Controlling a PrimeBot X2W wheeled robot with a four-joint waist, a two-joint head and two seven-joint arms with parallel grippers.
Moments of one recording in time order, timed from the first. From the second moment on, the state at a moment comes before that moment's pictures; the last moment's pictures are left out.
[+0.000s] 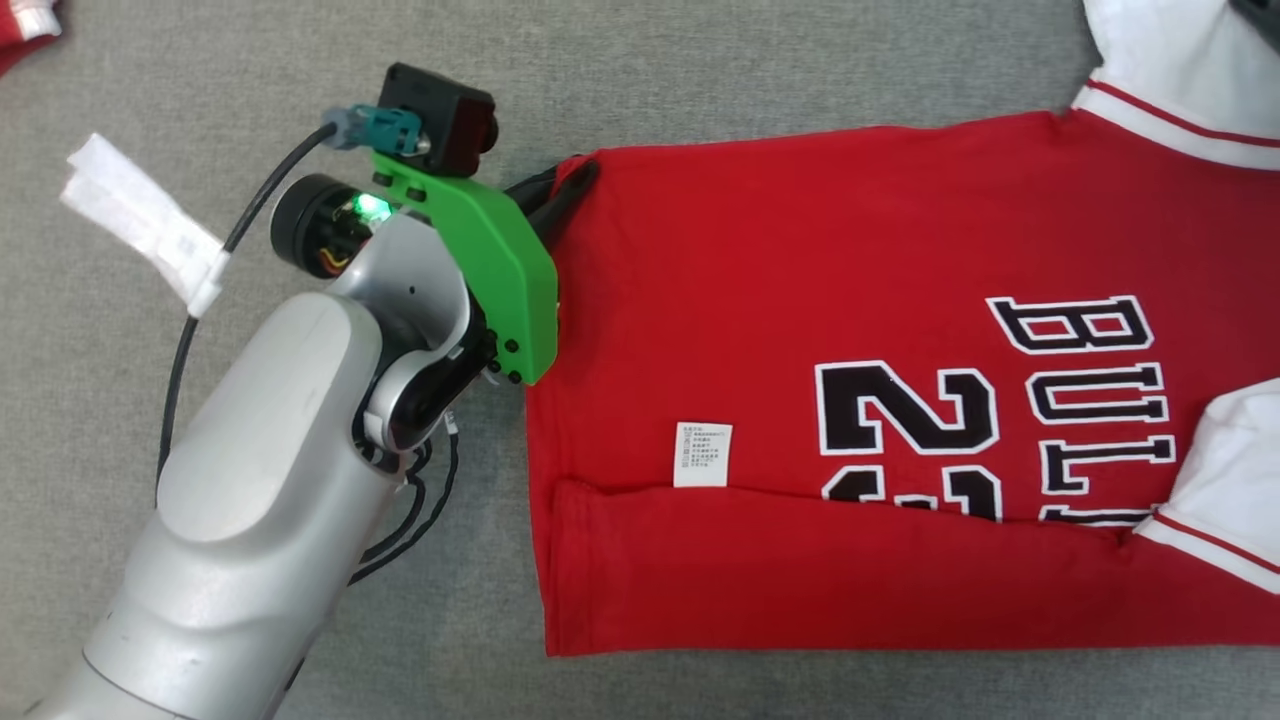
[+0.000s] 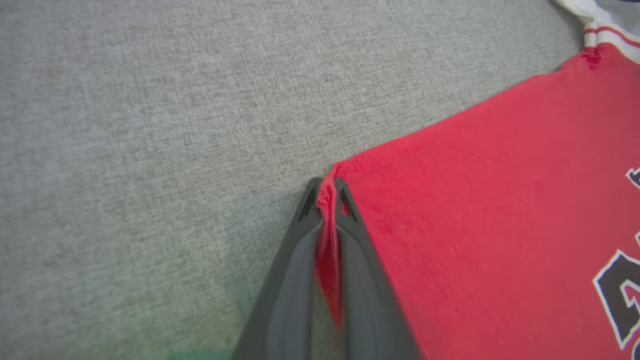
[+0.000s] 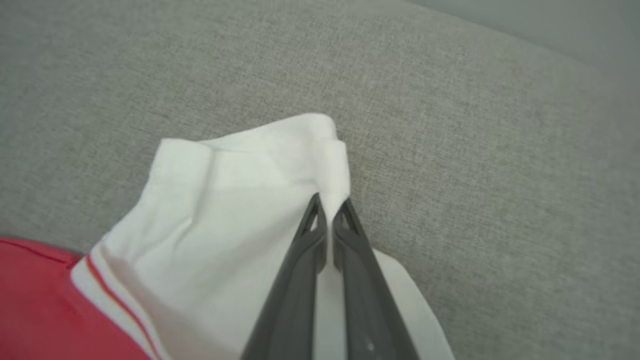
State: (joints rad) left arm -0.79 0.23 -0.58 0.22 -0.71 -0.05 0.49; right arm -0.92 -0.75 0.34 0.25 0.69 0.13 0.70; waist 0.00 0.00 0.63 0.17
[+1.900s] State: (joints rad) left arm -0.01 0.25 -0.49 0.03 -0.51 0.24 -0.25; right arm -0.18 -0.51 0.04 0.23 0.49 0.13 0.43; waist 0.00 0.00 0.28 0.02
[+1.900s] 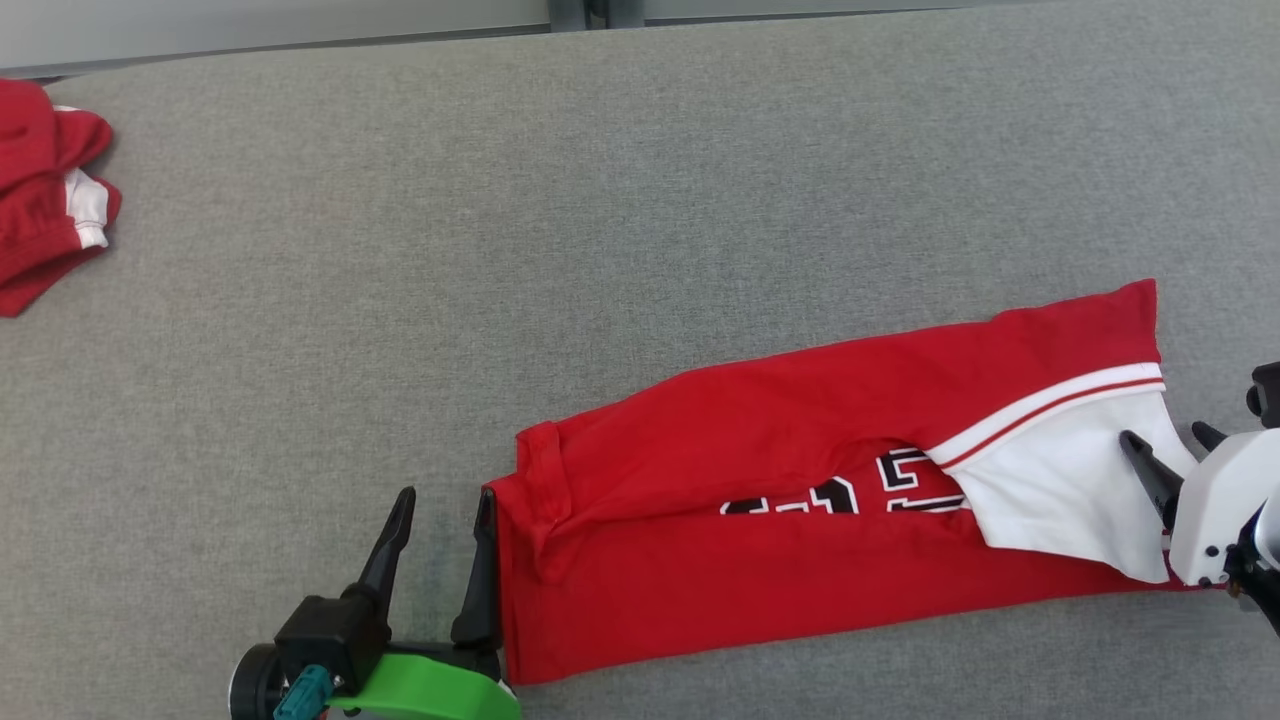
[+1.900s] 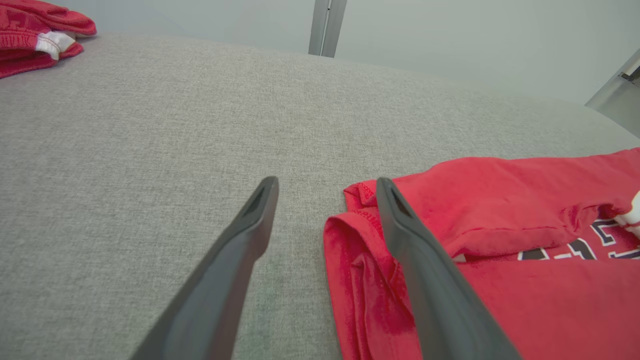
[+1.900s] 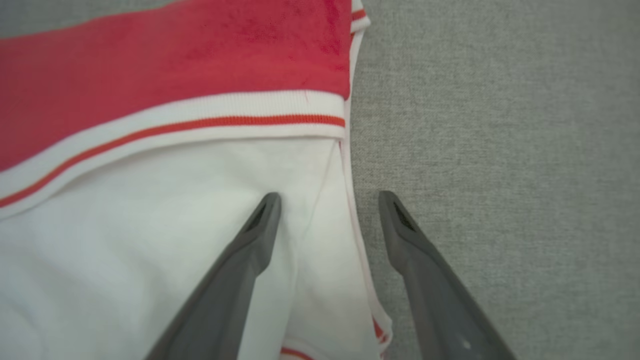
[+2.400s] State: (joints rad) left arm 0.02 0.11 -0.37 0.04 -0.40 0.12 -0.26; right arm -0.21 -0.59 0.04 0.36 0.78 0.13 0.48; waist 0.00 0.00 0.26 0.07
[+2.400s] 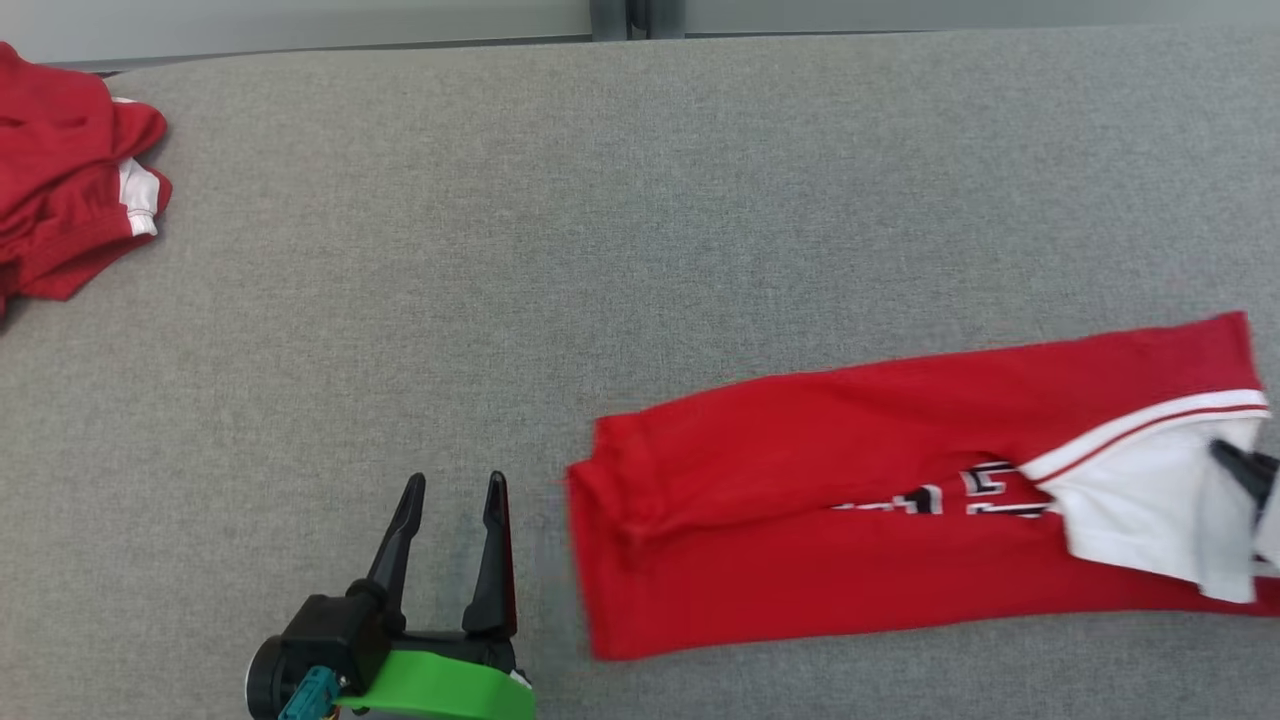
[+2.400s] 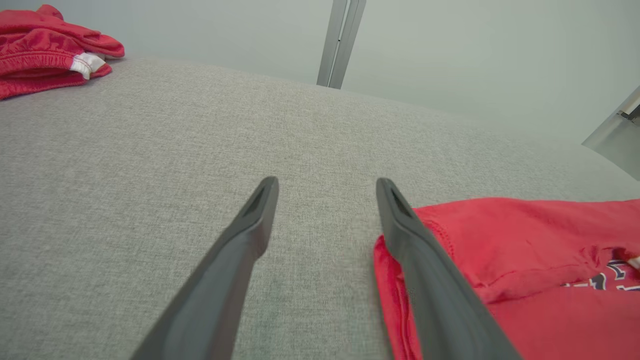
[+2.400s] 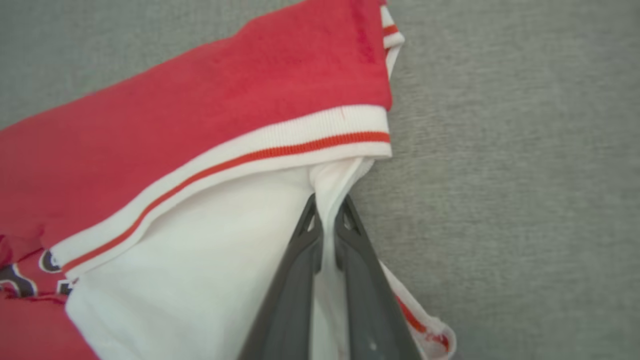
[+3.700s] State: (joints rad) left arm 0.07 0.05 -0.32 0.12 -0.43 0.11 -0.26; right arm -0.10 -0.25 0.23 0.07 0.66 0.13 0.41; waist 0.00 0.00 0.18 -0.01
